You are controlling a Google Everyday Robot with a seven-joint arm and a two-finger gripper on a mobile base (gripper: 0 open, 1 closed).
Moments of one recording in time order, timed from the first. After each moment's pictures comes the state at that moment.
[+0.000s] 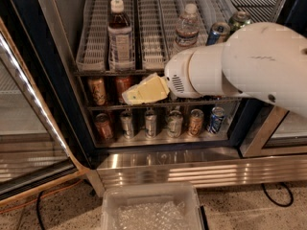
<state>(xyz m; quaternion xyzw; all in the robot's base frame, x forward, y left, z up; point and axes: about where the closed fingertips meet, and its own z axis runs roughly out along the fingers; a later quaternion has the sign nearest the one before) 0.520 -0.011 0.929 -0.34 0.81 0.15 0.46</state>
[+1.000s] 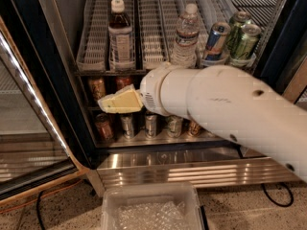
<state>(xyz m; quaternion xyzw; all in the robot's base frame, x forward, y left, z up) 0.511 0.040 0.916 -0.31 0.78 0.17 0.51</state>
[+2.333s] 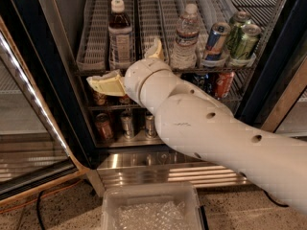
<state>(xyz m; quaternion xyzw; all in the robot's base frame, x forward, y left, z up) 0.555 0.066 0.954 -0.28 0.68 0.11 0.66</state>
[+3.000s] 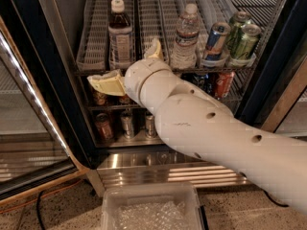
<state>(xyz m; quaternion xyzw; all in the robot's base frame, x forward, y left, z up) 0.555 0.066 0.954 -0.28 0.68 0.11 0.66</state>
